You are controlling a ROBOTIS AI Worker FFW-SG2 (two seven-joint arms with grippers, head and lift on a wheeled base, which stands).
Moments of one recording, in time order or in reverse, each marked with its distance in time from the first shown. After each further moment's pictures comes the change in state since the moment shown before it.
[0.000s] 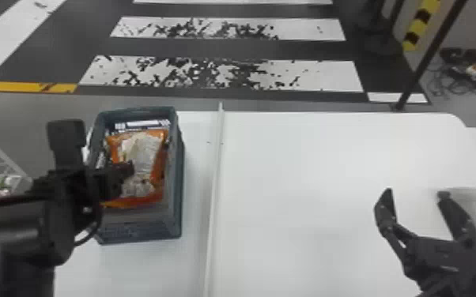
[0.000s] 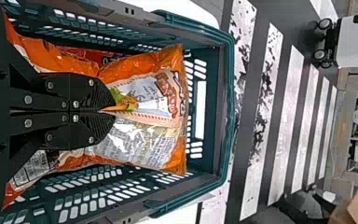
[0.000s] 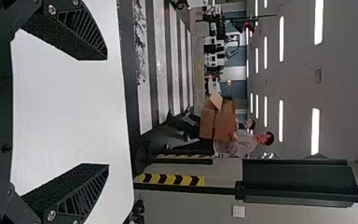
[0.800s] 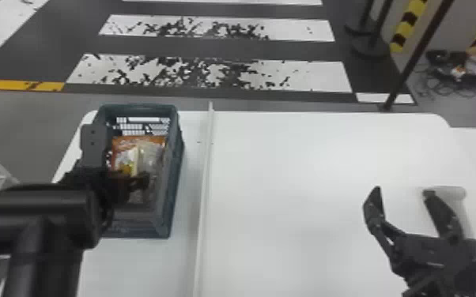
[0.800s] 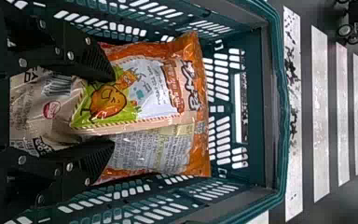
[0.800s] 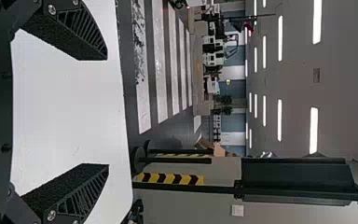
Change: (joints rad) left arm -0.087 0.014 -0.126 0.238 -0.192 -0.028 -0.021; right arm -0.002 -0.001 -0.002 0.000 -0.002 -0.003 0.000
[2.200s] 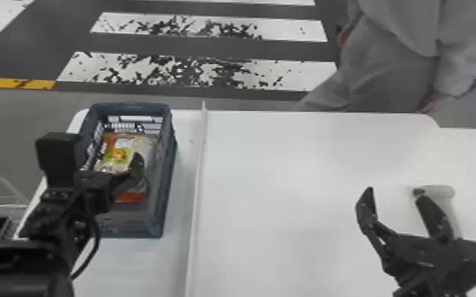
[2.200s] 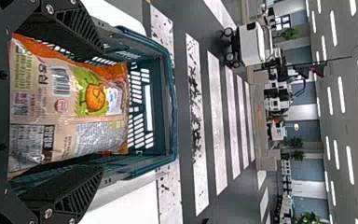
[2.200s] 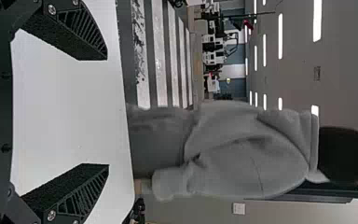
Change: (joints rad) left arm 0.324 -0.001 -0.036 -0.350 0.108 -0.403 0.148; right arm 0.007 0.001 -0.003 0.002 -0.009 -0.009 -0.003
